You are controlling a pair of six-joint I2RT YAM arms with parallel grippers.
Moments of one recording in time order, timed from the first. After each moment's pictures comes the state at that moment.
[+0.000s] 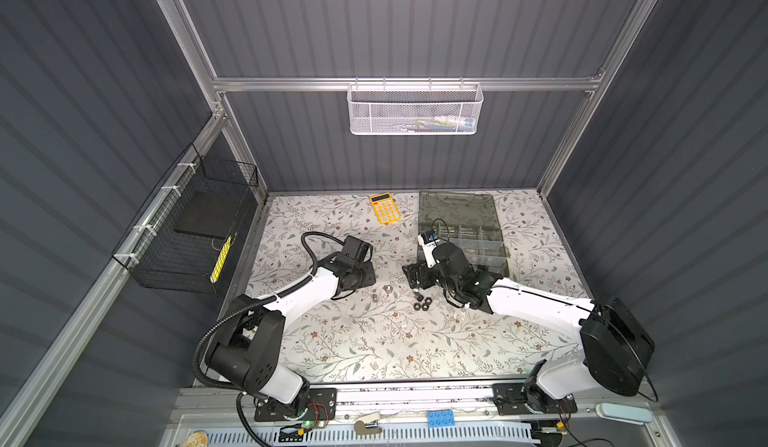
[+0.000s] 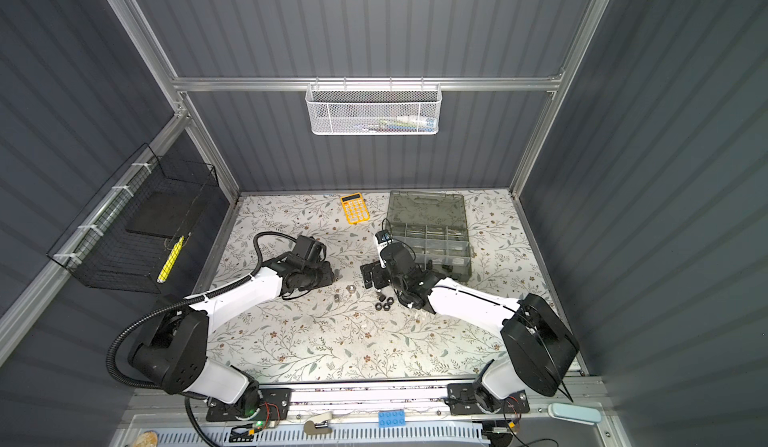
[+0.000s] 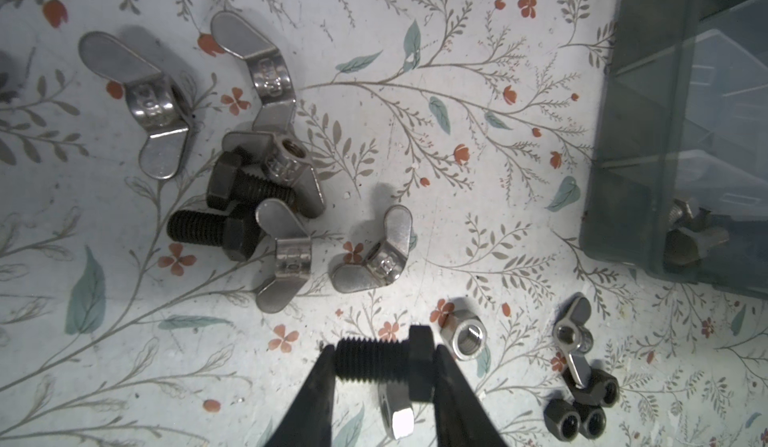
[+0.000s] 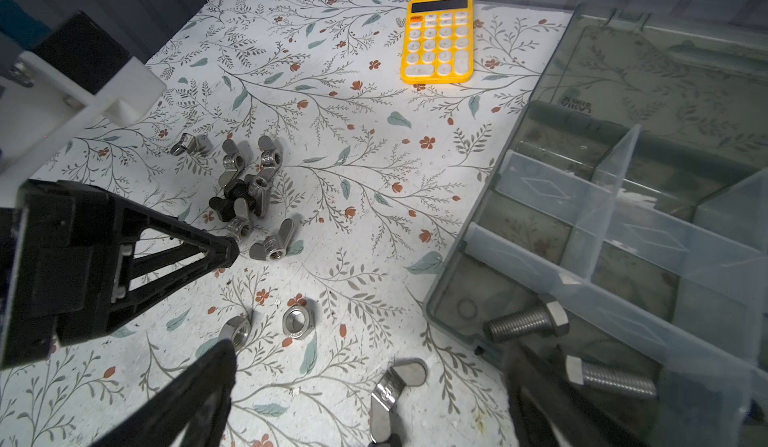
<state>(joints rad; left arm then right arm) -0.54 1.52 0.92 -0.41 -0.01 -0.63 0.79 1.47 0.87 0.01 0.15 0.29</state>
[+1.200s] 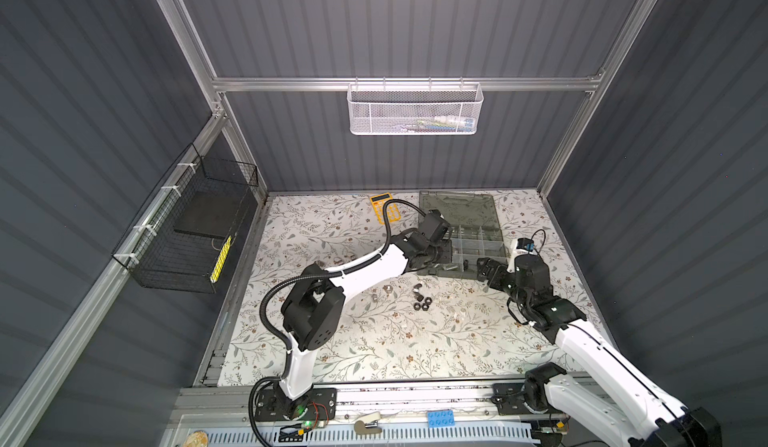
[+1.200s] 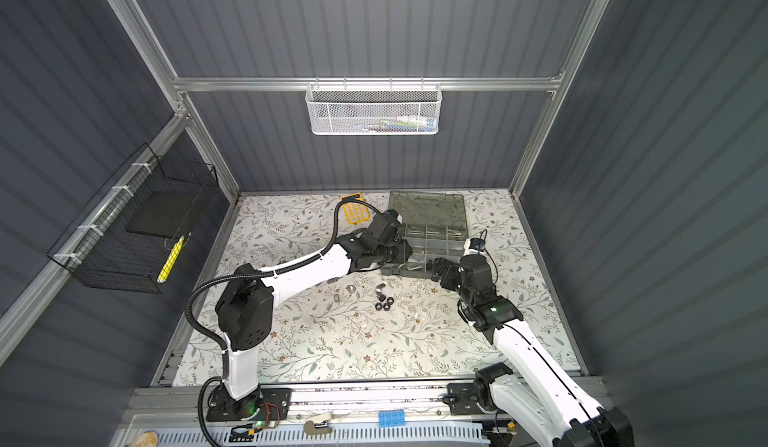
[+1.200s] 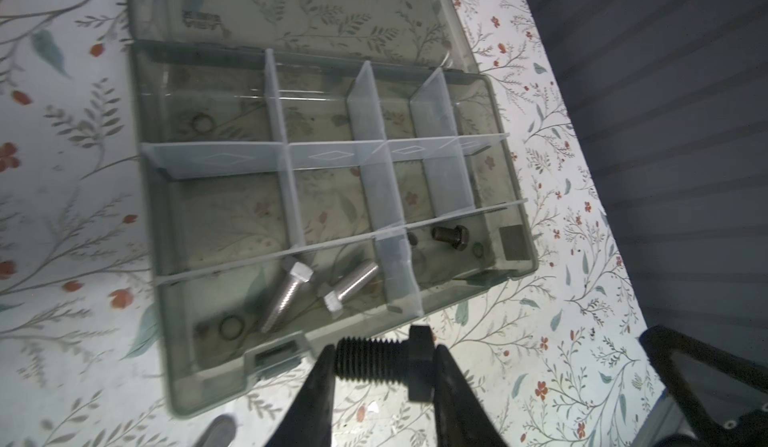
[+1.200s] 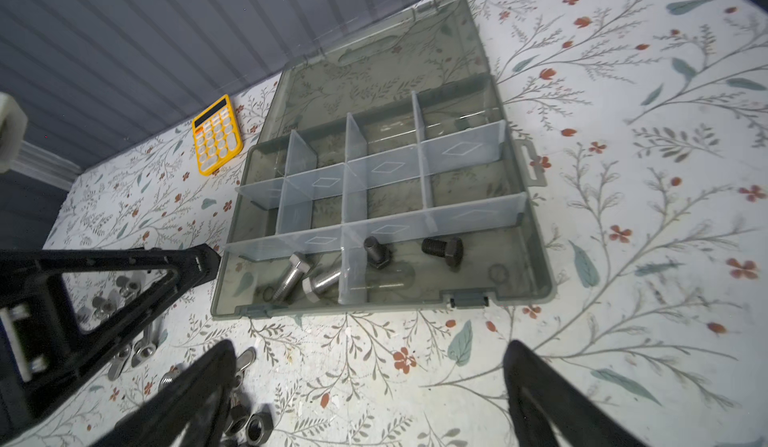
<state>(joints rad) -0.90 1.99 1.64 -0.38 0.01 -0.63 0.31 0.85 0.54 -0.24 0.15 0.53</state>
